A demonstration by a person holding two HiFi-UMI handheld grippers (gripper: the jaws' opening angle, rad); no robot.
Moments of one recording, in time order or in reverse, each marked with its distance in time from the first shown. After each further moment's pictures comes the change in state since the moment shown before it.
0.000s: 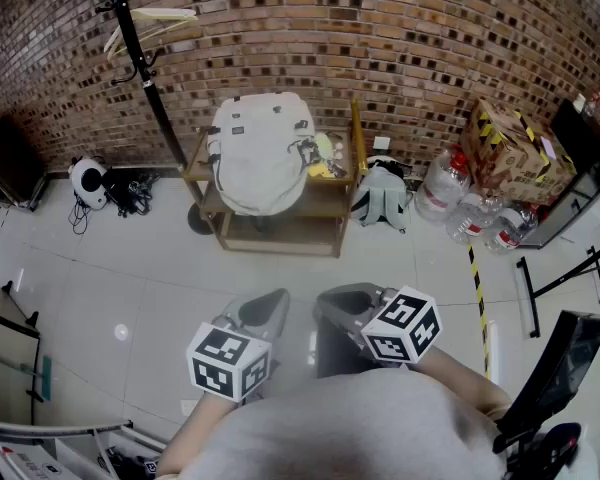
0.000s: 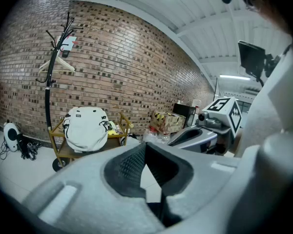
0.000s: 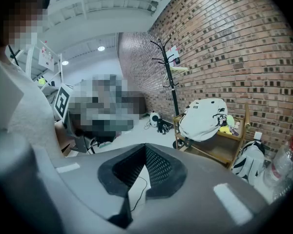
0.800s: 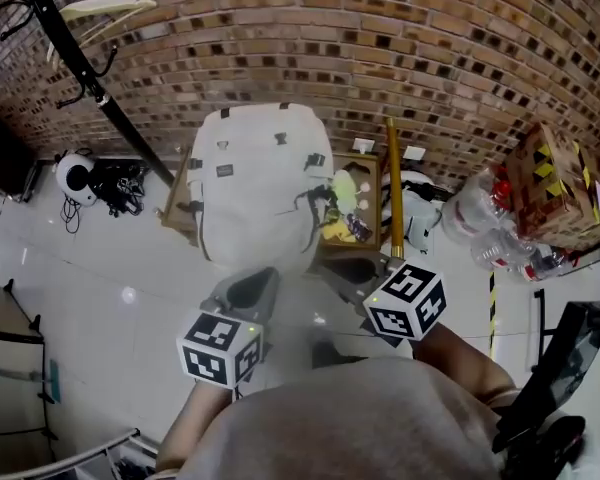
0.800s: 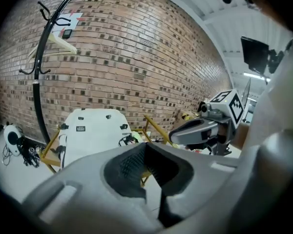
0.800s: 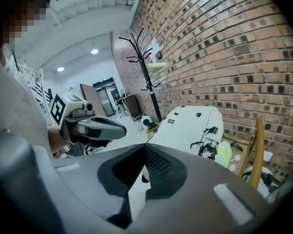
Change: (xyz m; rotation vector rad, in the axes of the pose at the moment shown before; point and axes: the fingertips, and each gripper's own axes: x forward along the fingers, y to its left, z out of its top) left arm 0.250 0.240 0.134 -0.073 0.091 0.111; right arm 0.138 -0.326 0.162 0.044 0.018 0.038
